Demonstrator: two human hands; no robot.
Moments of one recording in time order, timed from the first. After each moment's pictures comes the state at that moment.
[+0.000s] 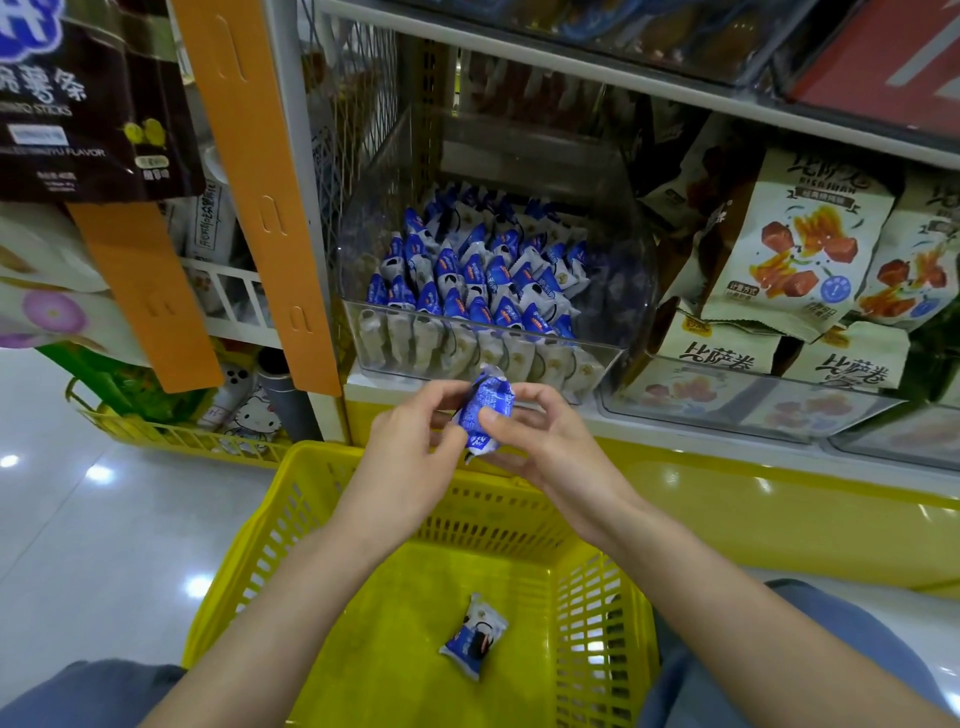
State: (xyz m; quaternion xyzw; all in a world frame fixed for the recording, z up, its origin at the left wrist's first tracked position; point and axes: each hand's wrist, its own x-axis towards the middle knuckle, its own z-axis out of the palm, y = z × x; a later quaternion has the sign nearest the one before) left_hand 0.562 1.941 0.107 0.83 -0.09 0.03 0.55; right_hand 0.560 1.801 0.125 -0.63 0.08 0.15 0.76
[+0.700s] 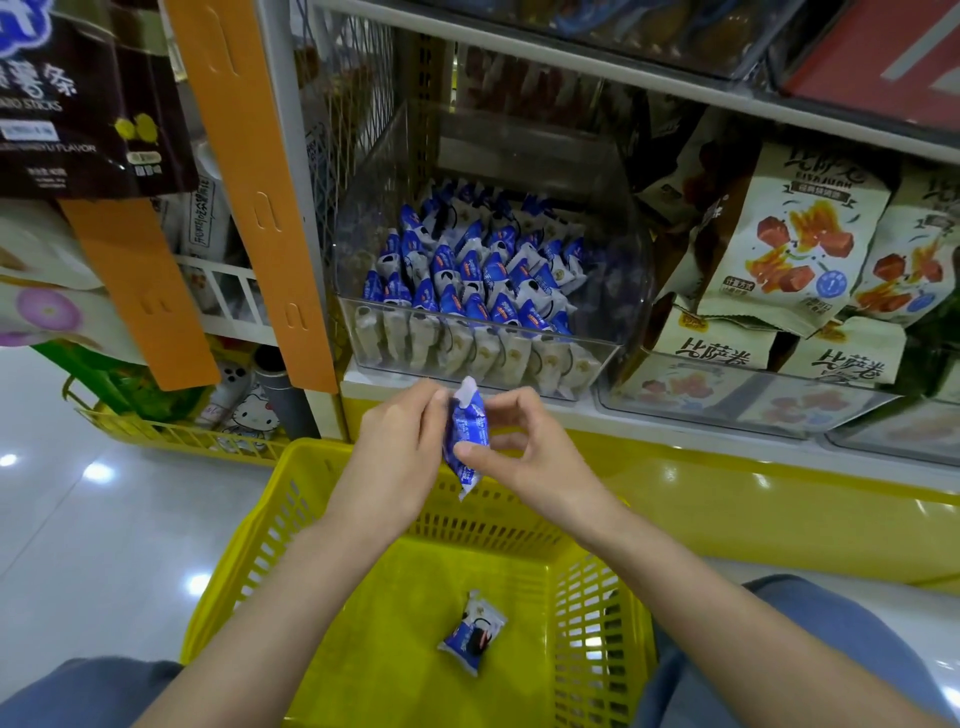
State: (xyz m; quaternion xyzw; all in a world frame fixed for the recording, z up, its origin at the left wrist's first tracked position) left_hand 0.562 1.945 0.107 0.88 -0.09 0.09 0.46; right_hand 0.554 1.804 0.117 -0.80 -0.01 0.12 0.59
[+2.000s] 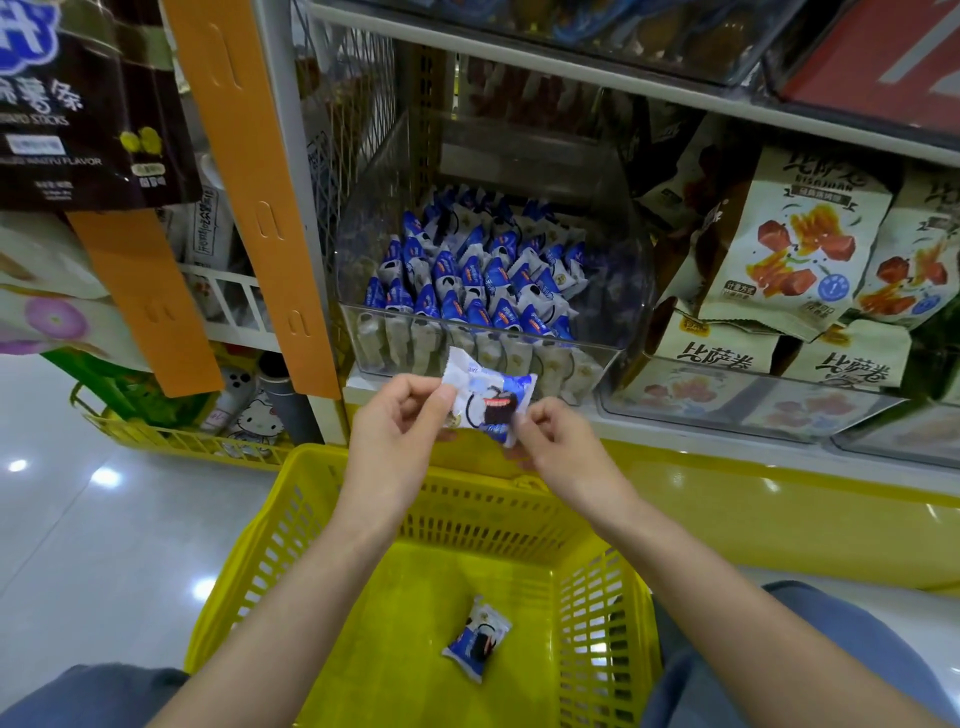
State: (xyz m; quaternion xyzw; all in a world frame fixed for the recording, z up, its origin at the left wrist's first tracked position) left_hand 0.563 1.936 0.114 0.70 0.04 0.05 0.71; right_hand 0.569 1.789 0.112 -0.83 0.08 0.09 0.54
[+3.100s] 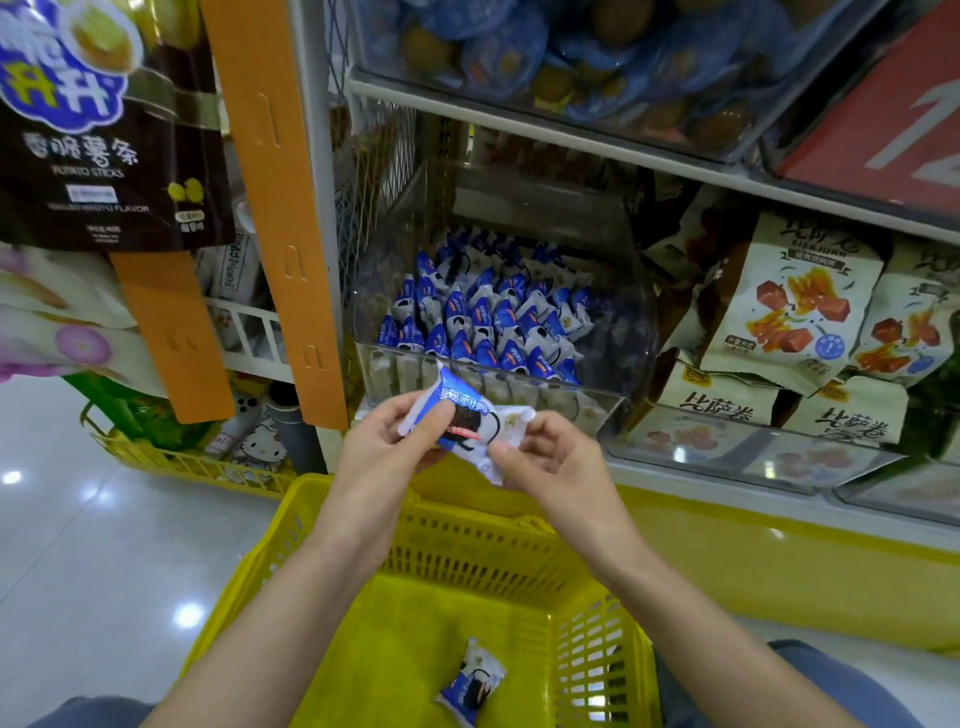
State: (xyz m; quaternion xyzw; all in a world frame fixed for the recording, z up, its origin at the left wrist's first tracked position) left_hand 0.569 1.948 0.129 0.60 0.08 -0.04 0.79; right_hand 0.564 1.797 0.134 -0.73 0.00 0.05 0.68
